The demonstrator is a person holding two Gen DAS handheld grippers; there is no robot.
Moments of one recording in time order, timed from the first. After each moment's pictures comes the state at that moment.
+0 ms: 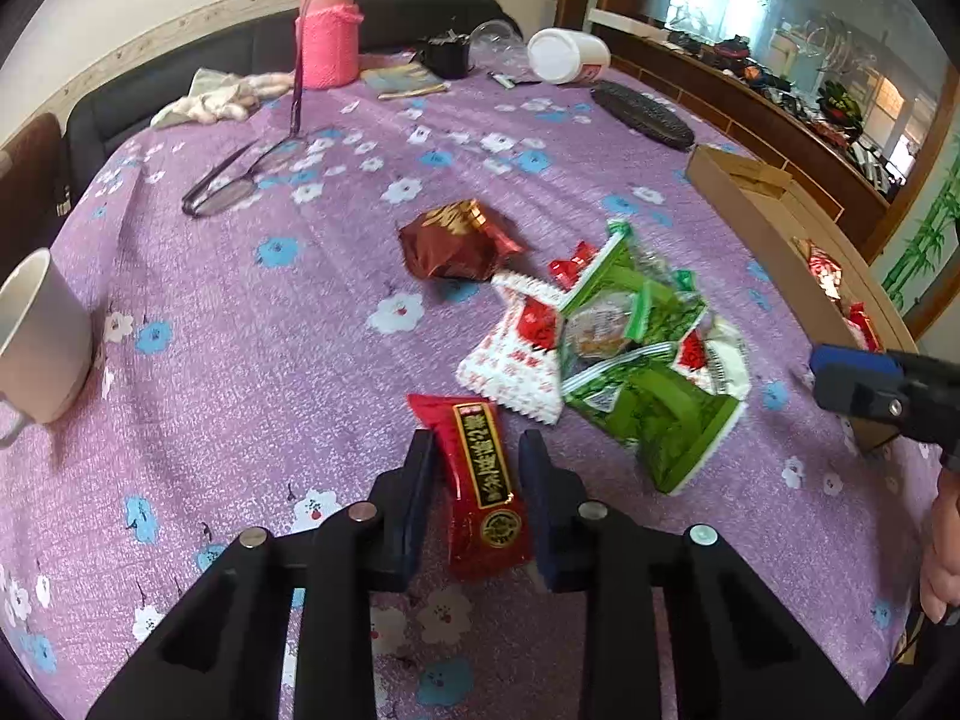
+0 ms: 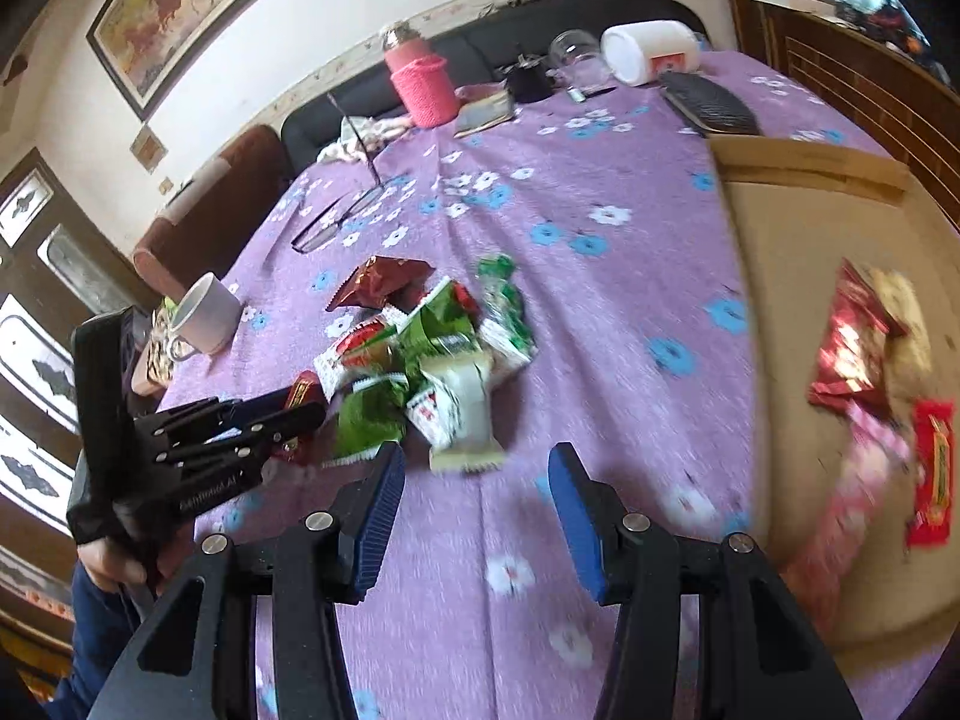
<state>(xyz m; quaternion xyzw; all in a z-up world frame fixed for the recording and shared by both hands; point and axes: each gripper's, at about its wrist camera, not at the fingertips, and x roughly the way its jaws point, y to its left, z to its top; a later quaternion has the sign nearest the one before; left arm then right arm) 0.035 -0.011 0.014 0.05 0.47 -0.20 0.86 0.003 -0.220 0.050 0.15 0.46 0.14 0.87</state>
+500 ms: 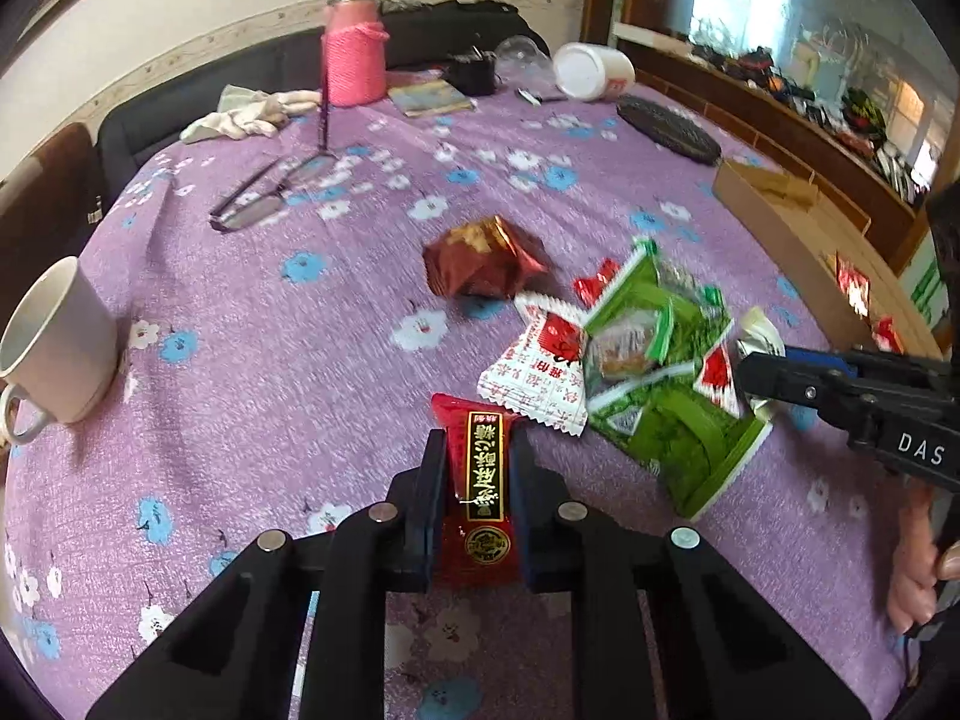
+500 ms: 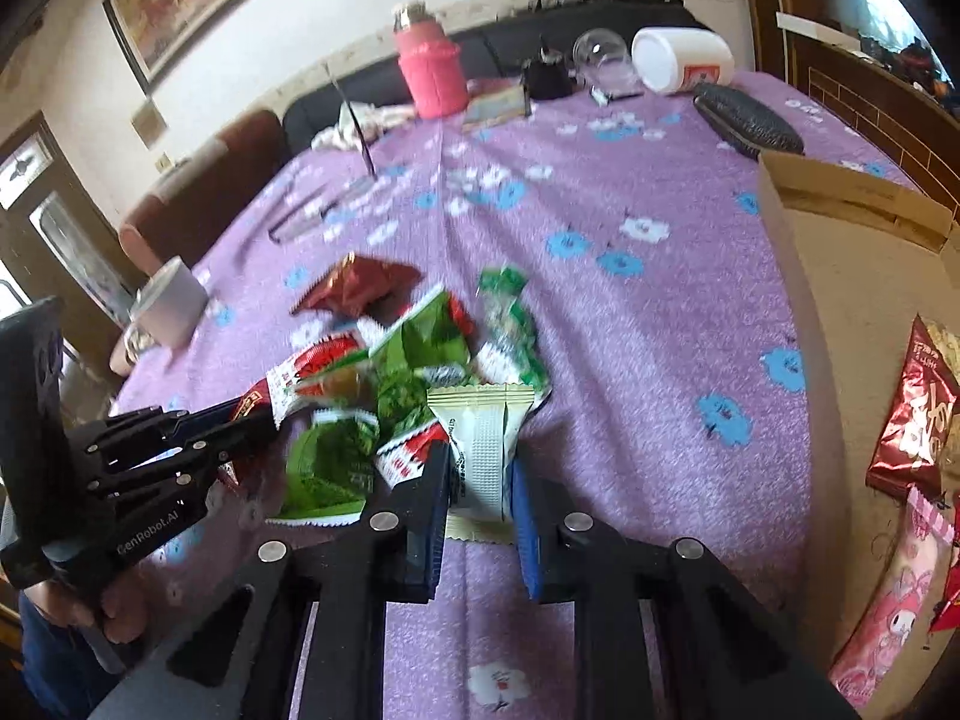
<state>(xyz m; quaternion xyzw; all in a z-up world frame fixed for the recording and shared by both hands) 0.035 -0.014 0.017 0.06 0.44 -0.17 0.88 0.031 -0.206 0.023 0.12 0.43 0.14 0.88</state>
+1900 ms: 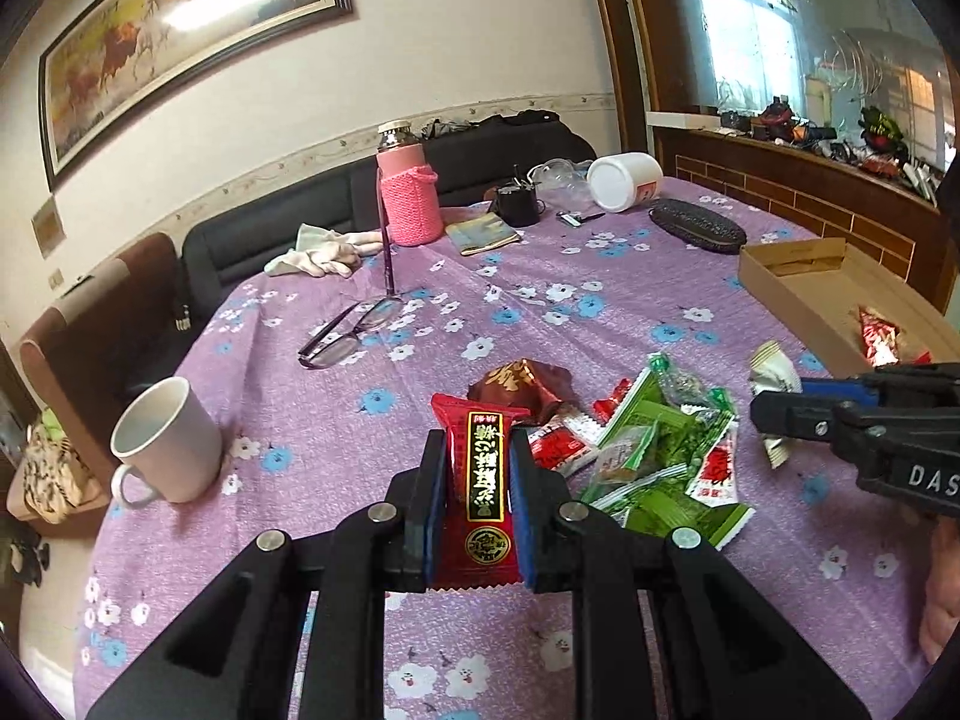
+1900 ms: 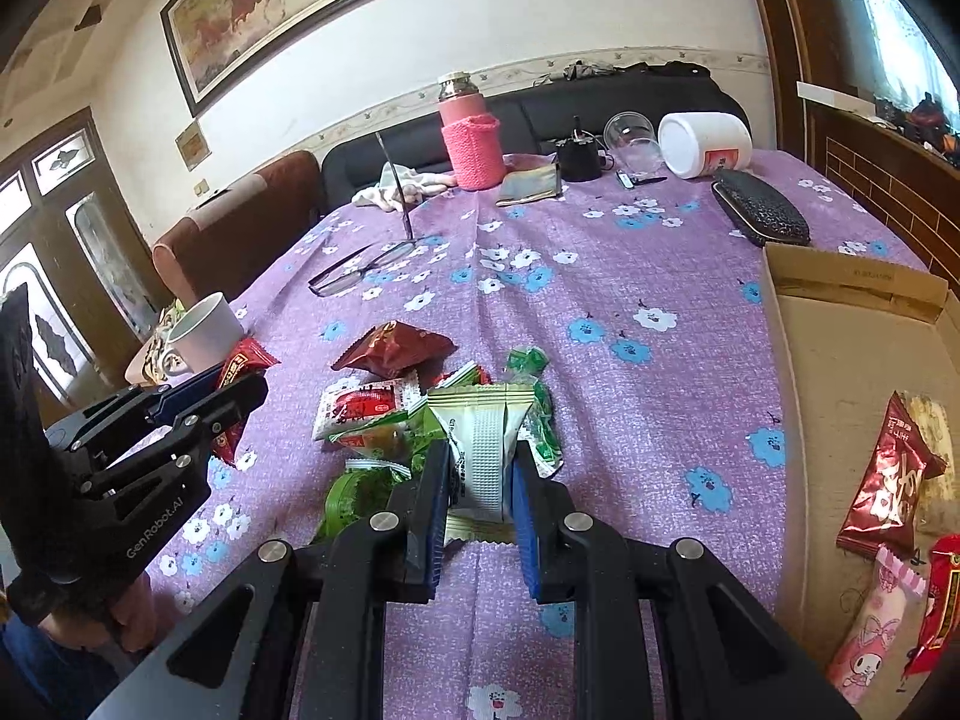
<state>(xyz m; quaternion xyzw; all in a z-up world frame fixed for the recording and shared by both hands) 0.003 -0.040 0.051 0.12 0.29 -0.08 0.95 0.021 -0.206 0.046 0.09 0.36 0.16 0.92</state>
